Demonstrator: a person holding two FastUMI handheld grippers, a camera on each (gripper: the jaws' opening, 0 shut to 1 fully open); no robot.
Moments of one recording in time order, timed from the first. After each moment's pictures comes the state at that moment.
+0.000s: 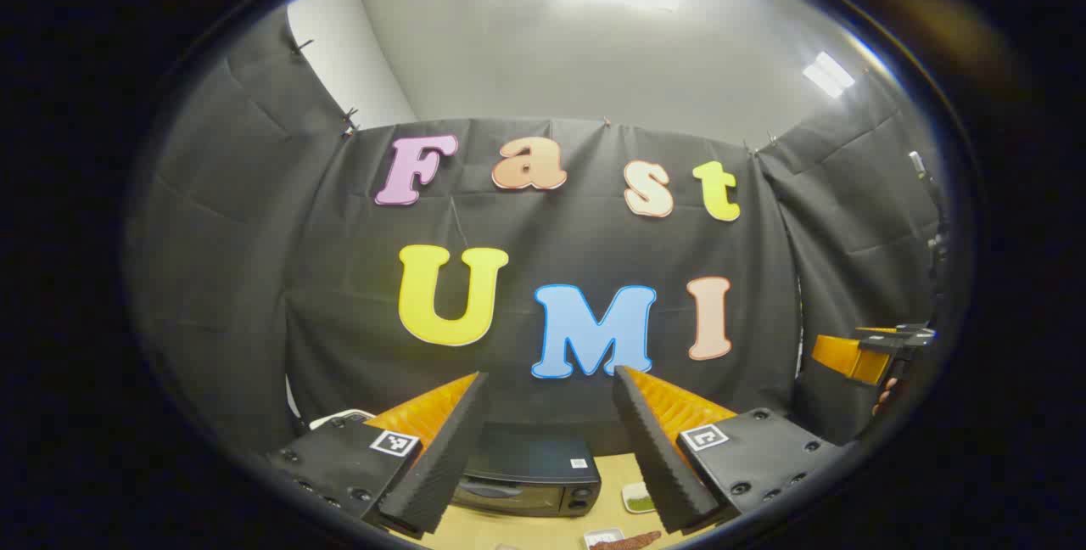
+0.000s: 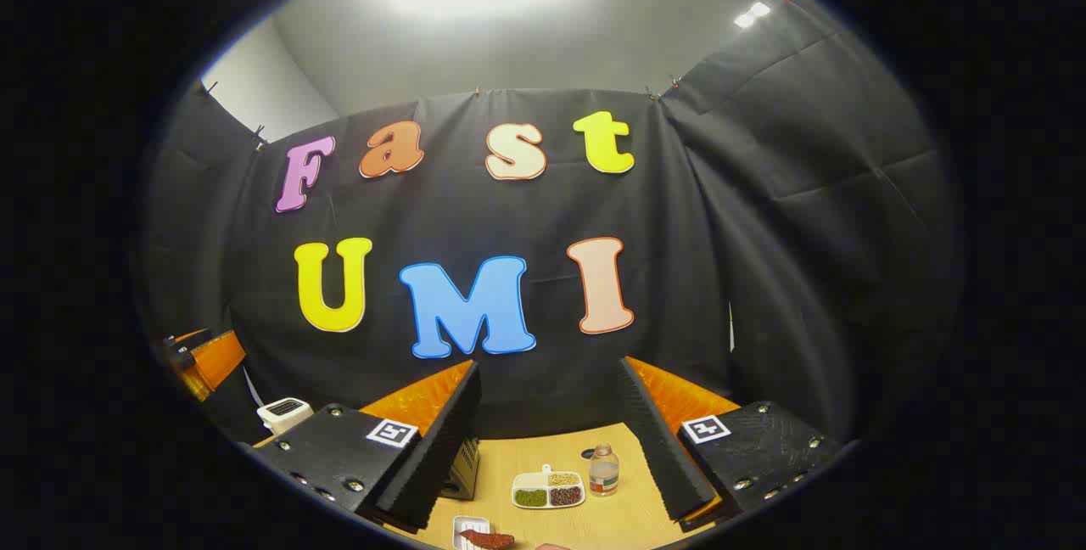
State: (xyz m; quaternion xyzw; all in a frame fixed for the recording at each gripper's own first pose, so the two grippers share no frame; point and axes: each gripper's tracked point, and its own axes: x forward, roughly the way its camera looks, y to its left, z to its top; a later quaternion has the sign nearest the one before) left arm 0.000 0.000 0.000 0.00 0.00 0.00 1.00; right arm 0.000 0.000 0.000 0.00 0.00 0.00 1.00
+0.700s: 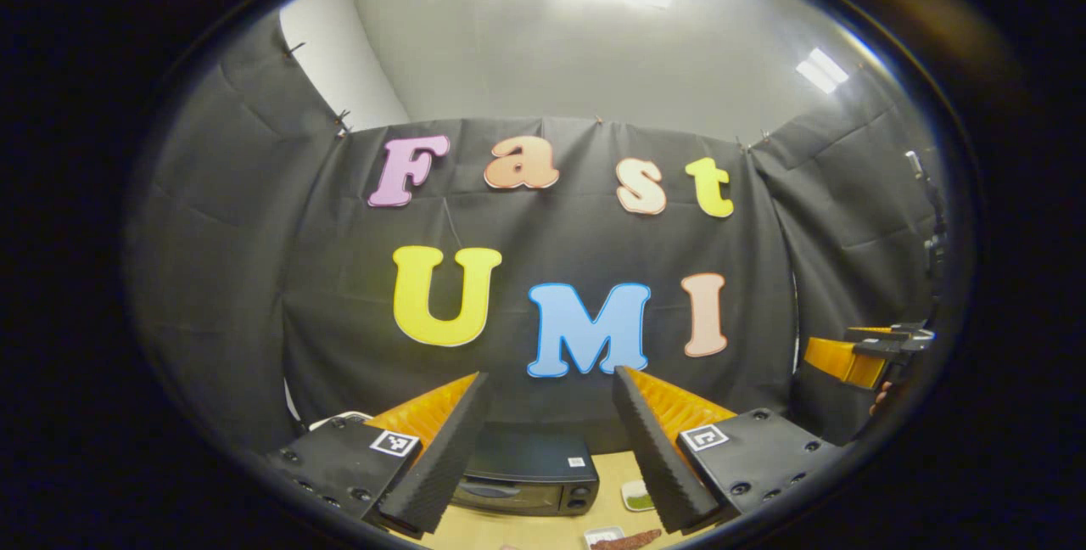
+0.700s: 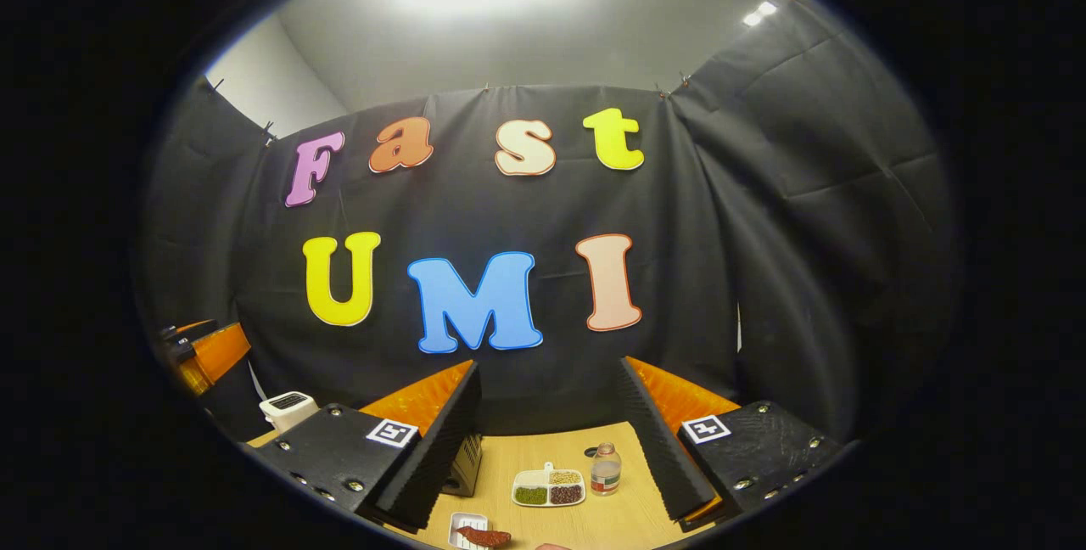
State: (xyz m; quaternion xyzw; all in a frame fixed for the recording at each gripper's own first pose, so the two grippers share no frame) left arm -0.003 -0.010 -0.002 0.01 0.01 -0.01 1.00; right arm 0.001 0.000 -0.009 -0.01 0.01 0.02 1.00
